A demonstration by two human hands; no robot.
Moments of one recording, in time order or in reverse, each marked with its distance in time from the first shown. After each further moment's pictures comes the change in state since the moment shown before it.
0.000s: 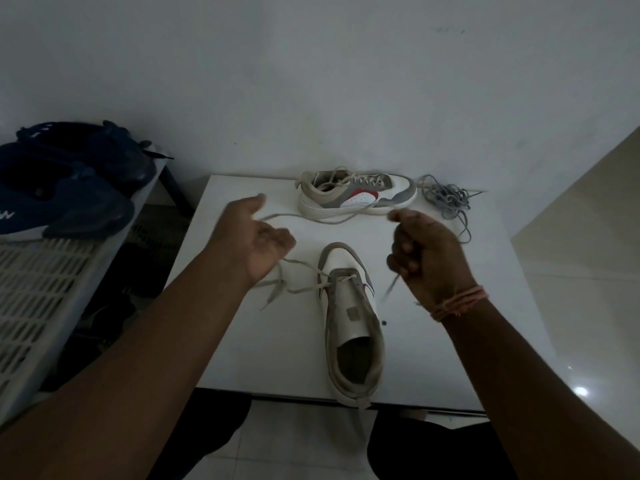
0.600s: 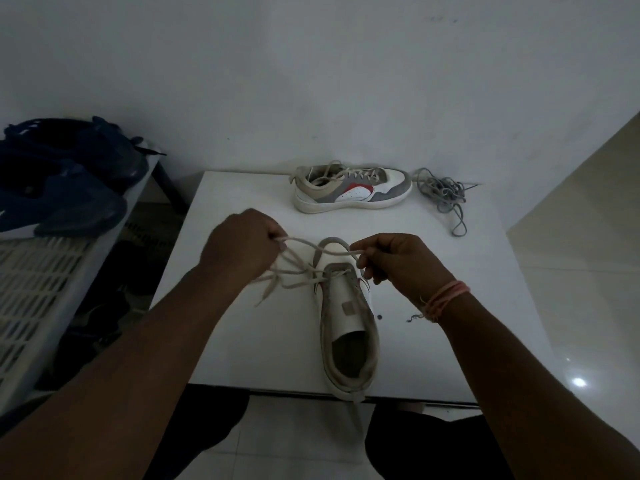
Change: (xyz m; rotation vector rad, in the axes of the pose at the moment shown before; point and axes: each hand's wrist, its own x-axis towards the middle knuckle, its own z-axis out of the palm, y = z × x) left_hand 0.004 -0.007 -0.023 1.762 0.101 0.755; right_hand -0.001 0.013 -0.004 -0.723 -0.101 0.110
